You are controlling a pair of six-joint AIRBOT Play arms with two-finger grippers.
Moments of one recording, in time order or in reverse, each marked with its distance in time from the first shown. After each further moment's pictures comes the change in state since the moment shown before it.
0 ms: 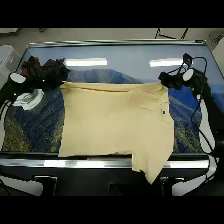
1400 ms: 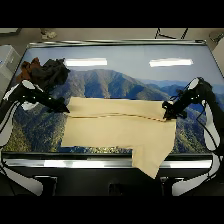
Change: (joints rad) left arm 0.029 -0.150 0.012 0.146 -0.636 -0.018; right arm -0.108 -0.011 -0.120 -0.019 0.797 -0.027
